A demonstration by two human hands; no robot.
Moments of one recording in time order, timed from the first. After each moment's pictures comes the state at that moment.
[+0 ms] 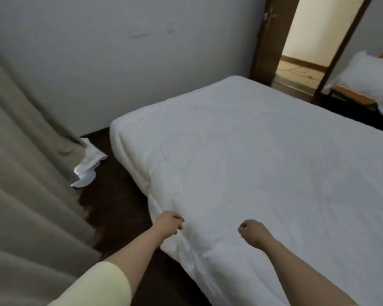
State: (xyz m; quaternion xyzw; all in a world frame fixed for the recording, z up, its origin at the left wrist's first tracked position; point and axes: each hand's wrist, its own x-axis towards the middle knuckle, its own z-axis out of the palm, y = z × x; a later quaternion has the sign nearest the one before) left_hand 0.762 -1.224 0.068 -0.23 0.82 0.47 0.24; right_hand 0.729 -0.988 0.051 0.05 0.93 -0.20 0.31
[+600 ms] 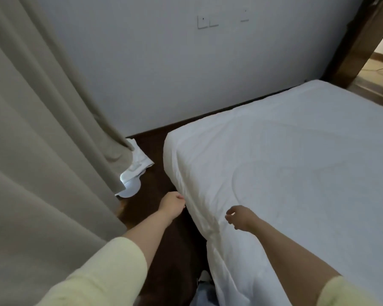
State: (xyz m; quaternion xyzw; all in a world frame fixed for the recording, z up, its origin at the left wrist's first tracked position) left_hand 0.517 -1.584 0.059 -0.36 0.79 0.49 0.11; right_hand 0.450 -1.389 0.028 -0.09 0.89 -0.22 0.38
